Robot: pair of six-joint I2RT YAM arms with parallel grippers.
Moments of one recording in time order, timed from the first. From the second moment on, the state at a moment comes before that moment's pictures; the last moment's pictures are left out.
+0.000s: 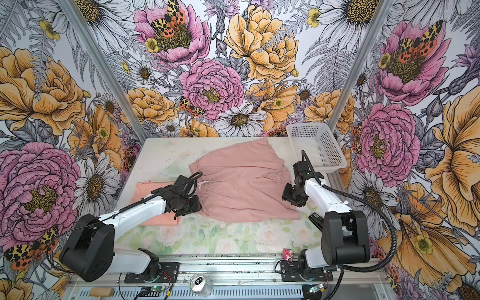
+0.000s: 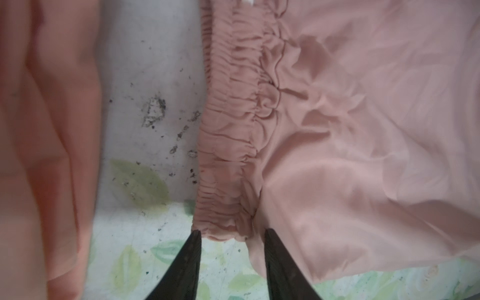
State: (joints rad) left arm -0.45 1.37 0.74 -0.56 0.08 -0.67; right arm 0.02 1.42 0.95 -0.91 -0.21 0.47
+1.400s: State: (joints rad) left arm -0.51 1.49 0.75 -0.49 0.00 -0.74; right arm -0.06 1.33 0.83 -0.93 -0.16 0.49
